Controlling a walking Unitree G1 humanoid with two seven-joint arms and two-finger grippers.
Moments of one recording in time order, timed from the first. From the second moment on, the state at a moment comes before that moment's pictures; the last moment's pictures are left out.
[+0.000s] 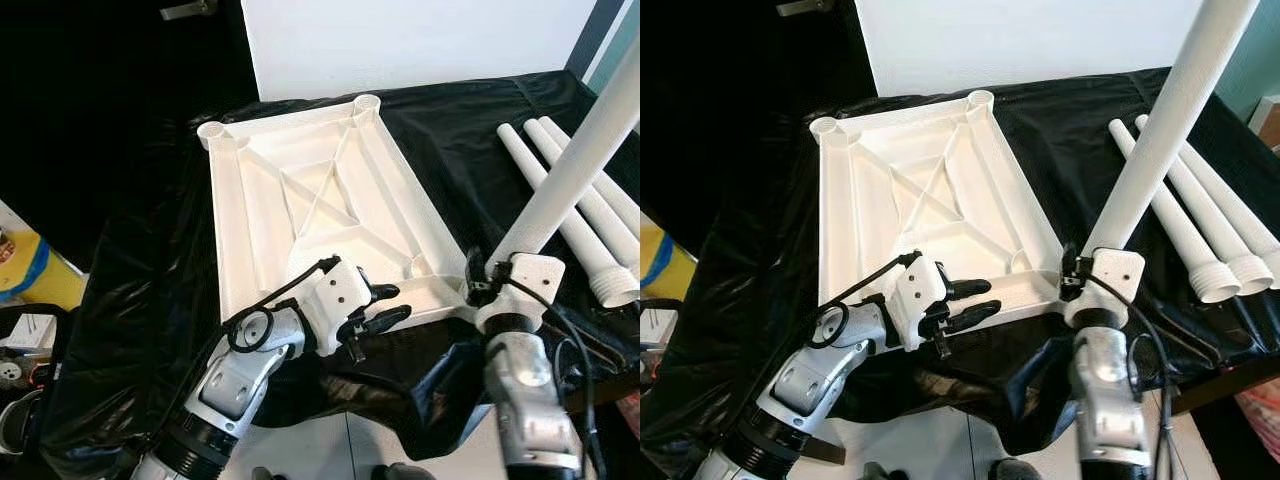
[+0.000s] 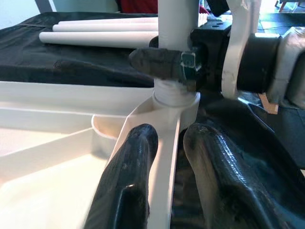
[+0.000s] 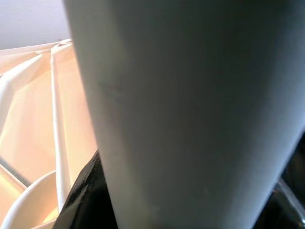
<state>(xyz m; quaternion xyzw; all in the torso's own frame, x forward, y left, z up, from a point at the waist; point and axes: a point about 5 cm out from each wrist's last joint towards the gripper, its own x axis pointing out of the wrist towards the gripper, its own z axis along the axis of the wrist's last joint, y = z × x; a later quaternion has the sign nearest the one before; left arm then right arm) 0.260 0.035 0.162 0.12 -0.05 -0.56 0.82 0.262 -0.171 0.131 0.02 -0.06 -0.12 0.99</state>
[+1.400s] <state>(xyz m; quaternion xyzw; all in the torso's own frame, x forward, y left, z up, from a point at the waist) 0.290 0.056 0.156 0.18 -0.01 -0.51 0.84 0.248 -0.190 0.127 0.01 -0.06 -0.11 0.99</state>
